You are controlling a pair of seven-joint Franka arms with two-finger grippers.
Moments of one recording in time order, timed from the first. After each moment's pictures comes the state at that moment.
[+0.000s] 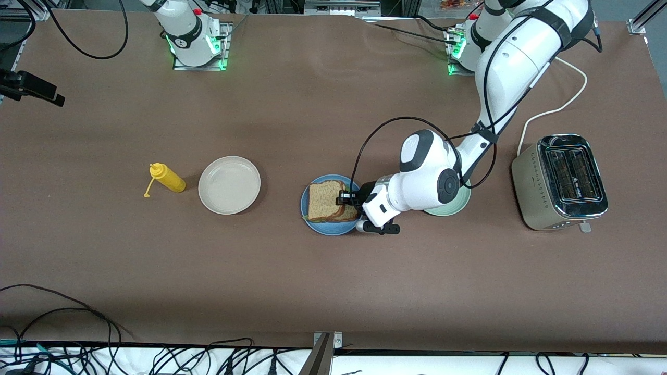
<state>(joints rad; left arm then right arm) -0.10 0.86 -0.57 -1.42 -0.34 2.37 -0.26 -0.04 -0.05 -0.10 -1.64 0.01 1.45 0.00</state>
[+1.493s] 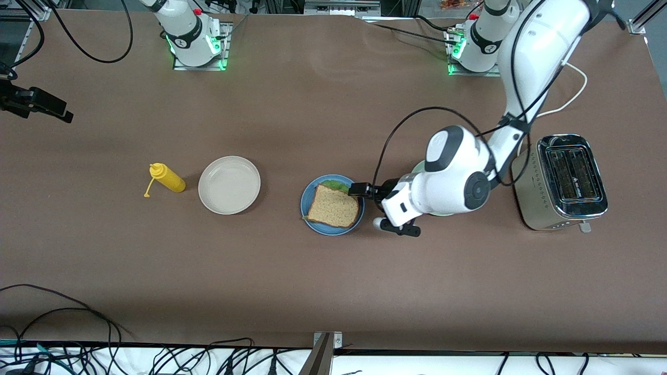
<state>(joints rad) -0.08 0.72 -0.49 -1.40 -0.34 2.08 -0.17 0.00 -0.02 -0.10 -1.63 0.01 1.54 0.02</state>
